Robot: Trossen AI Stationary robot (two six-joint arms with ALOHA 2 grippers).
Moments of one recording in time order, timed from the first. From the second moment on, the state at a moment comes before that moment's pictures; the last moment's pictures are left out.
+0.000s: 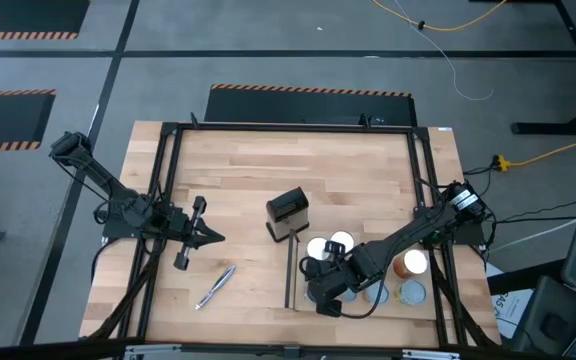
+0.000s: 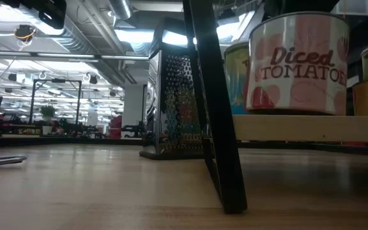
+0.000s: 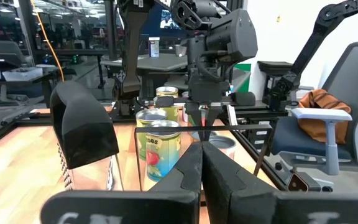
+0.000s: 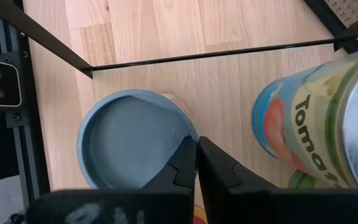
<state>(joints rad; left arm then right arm) -0.65 0.64 0.27 0.43 -0.50 -0.02 0.53 1.89 1.51 -0.86 0.17 0.67</state>
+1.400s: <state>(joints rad) -0.65 0.64 0.27 0.43 -0.49 -0.03 0.53 1.89 1.75 -1.10 0.13 0.64</state>
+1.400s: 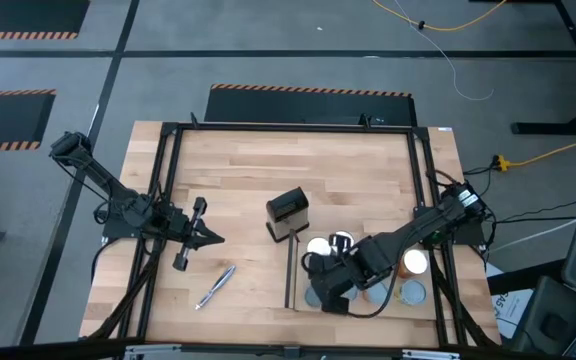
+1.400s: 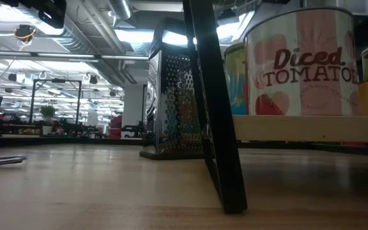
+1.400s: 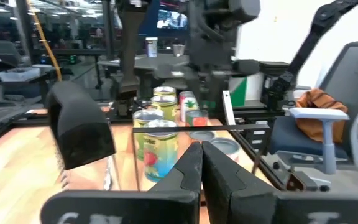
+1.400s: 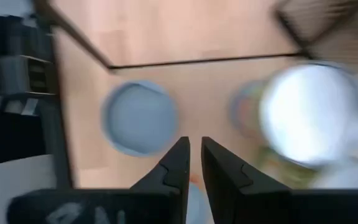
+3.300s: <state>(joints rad) -0.65 0.64 0.27 0.43 -0.45 -0.02 0.37 1.89 1.66 -1.45 0.21 0.47</state>
